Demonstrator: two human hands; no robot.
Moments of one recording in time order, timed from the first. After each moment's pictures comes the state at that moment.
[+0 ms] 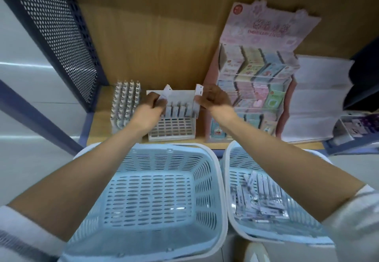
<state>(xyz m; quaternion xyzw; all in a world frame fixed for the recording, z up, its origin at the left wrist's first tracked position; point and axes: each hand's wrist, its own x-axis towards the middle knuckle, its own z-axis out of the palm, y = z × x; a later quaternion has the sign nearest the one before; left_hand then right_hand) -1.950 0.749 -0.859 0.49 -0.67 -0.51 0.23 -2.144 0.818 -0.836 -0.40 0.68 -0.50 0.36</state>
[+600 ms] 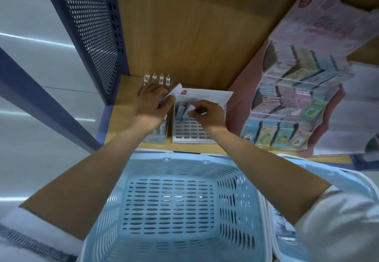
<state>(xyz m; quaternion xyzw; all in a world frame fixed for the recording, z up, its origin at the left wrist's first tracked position) -1.894 0.676 -0.922 0.46 -0.82 -0.26 0.24 -2.072 0.755 -0.921 -0.50 0.77 -0.32 0.25</state>
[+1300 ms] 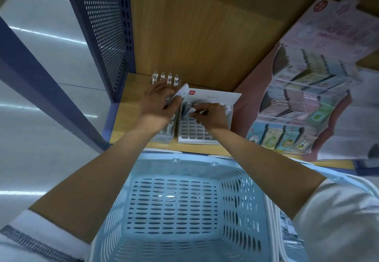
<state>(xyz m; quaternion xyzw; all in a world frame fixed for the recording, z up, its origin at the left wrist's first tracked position) -1.890 0.675 -0.930 0.43 -0.80 -0.28 0.30 -2.066 0.746 -0.929 -0.50 0.78 -0.28 0.25</state>
